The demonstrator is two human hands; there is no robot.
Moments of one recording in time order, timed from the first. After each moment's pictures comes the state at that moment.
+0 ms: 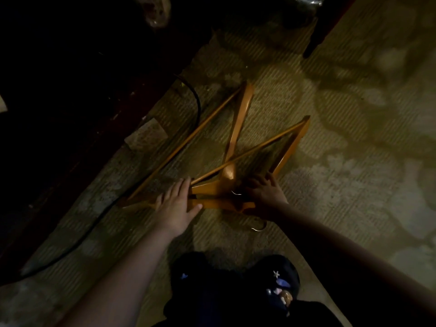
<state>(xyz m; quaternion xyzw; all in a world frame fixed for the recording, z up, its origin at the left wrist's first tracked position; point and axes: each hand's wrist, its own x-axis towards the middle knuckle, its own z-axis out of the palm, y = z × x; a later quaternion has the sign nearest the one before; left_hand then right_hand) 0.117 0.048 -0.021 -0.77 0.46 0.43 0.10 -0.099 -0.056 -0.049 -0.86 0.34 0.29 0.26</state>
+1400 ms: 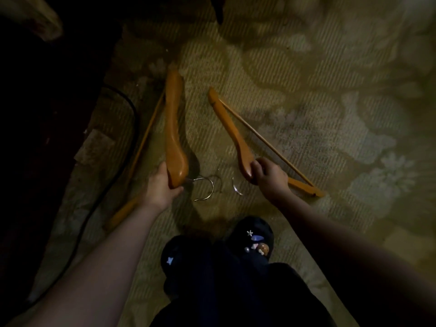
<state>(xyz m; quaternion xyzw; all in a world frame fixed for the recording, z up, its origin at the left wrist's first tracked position) 0.054 -0.004 -0.002 -0.76 0.48 0.43 0.09 -0.205 -0.029 -0.013 -0.50 0.74 0.03 0.45</state>
